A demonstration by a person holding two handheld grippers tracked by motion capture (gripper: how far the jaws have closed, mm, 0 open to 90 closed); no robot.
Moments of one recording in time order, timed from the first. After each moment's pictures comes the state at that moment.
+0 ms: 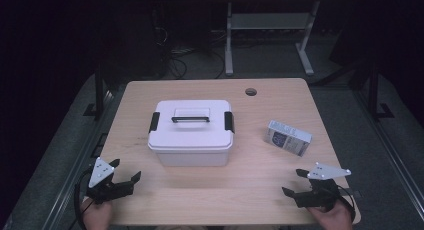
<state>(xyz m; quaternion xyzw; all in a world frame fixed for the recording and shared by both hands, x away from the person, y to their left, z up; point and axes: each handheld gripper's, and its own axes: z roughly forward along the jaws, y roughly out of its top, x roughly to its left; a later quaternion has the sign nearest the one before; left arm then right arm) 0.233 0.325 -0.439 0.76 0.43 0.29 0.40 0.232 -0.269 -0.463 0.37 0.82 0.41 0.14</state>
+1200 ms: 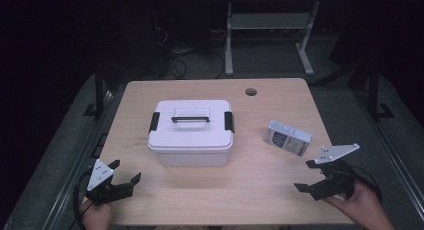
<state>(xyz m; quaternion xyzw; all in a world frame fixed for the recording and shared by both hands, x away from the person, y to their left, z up) 0.229 0.326 -0.440 0.76 0.42 0.29 0.41 0.246 -0.276 -0.384 0.32 0.89 0.32 0.09</state>
